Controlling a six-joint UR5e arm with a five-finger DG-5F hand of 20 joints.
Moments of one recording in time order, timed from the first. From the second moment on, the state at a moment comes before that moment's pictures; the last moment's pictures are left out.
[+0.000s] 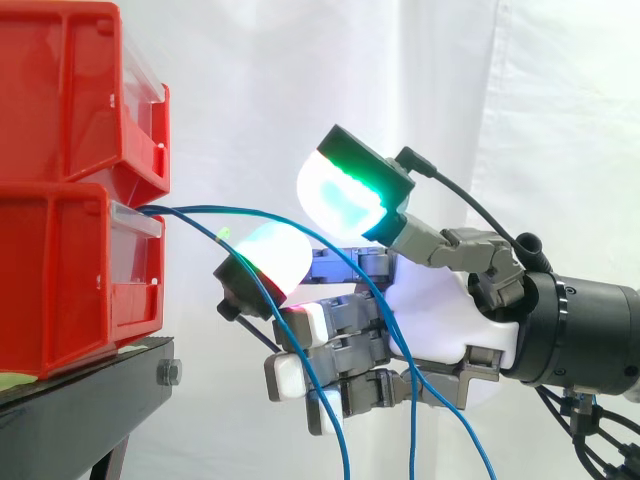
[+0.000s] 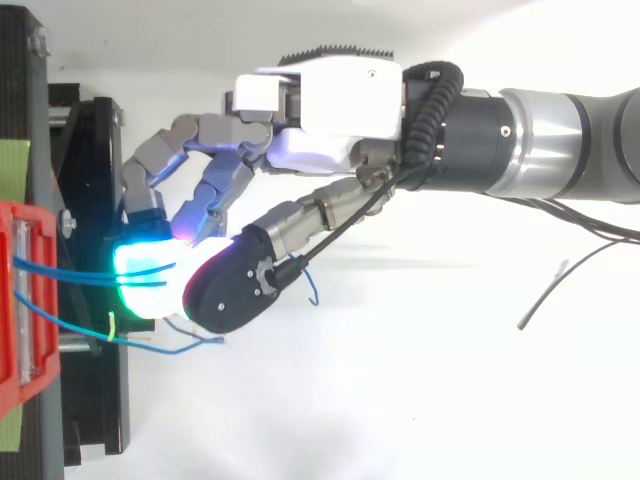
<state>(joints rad) 0.04 -2.40 -1.17 -2.52 -1.56 0.00</state>
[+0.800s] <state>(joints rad) 0.05 -2.40 -1.17 -2.52 -1.56 0.00</state>
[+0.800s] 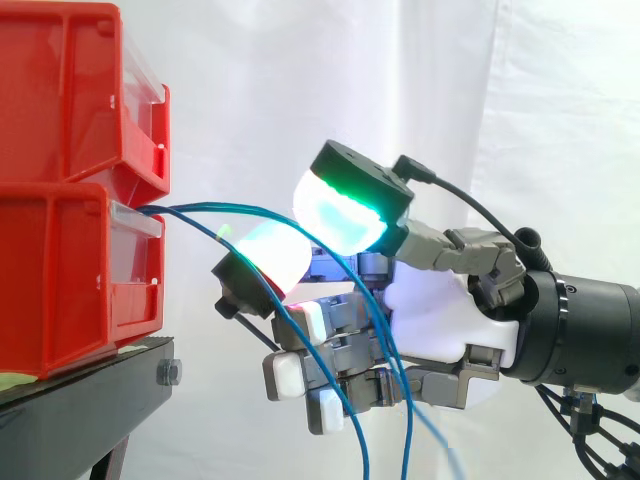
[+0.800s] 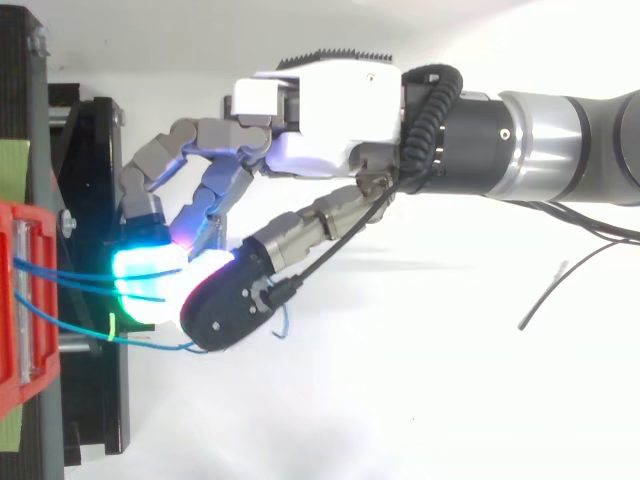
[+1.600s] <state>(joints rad) 0.05 -2.40 -1.17 -2.52 -1.56 -0.01</state>
